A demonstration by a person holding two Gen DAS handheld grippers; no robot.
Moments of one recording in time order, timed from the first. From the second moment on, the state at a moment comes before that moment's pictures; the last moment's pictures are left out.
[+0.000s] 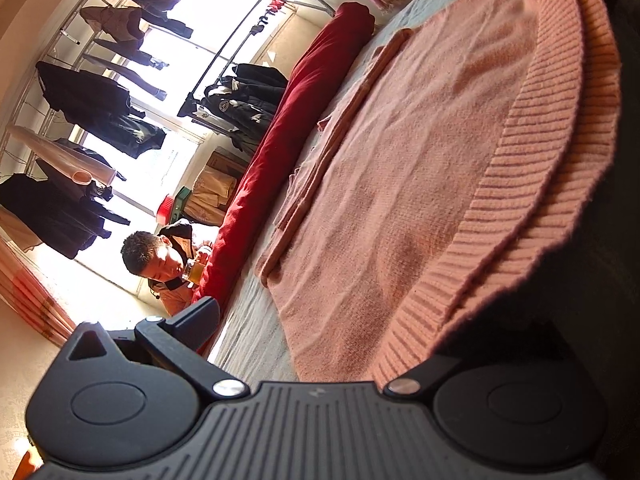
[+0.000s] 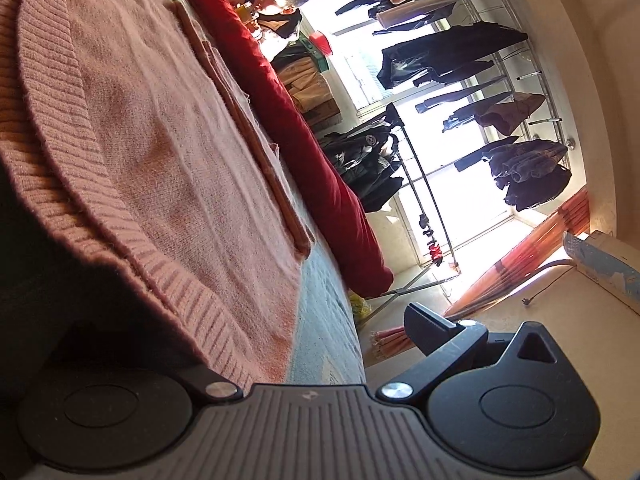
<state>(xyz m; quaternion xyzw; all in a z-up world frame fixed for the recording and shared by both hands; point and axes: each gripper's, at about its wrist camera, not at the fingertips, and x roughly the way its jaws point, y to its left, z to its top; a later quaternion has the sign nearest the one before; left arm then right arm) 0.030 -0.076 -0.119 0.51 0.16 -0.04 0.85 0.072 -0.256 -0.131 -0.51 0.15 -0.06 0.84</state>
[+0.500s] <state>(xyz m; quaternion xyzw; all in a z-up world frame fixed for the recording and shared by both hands) 0.038 -0.064 -0.098 0.45 0.16 0.00 0.88 0.077 -0.259 -0.120 -0.50 0.12 -0.11 0.85</state>
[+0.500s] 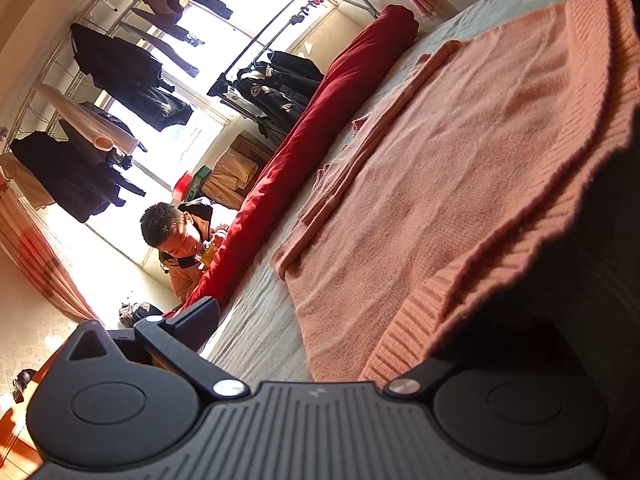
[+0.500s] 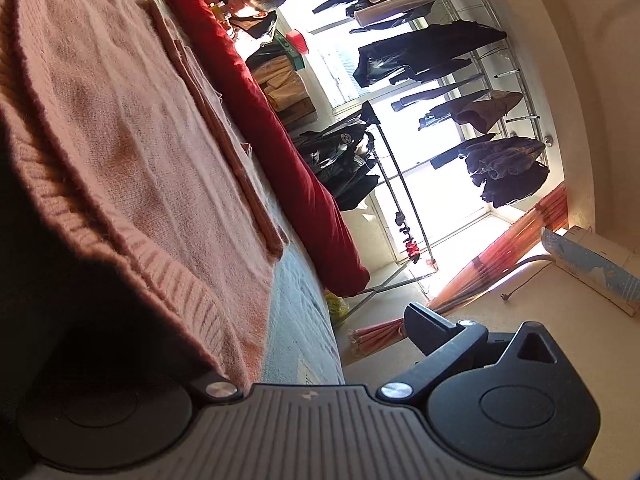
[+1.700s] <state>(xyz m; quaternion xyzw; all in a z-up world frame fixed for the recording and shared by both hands) 0.156 -0.049 -0.075 0.43 0.13 0.06 0.89 0.216 -0.268 -0.098 -0.48 0.08 -0.18 0.85</state>
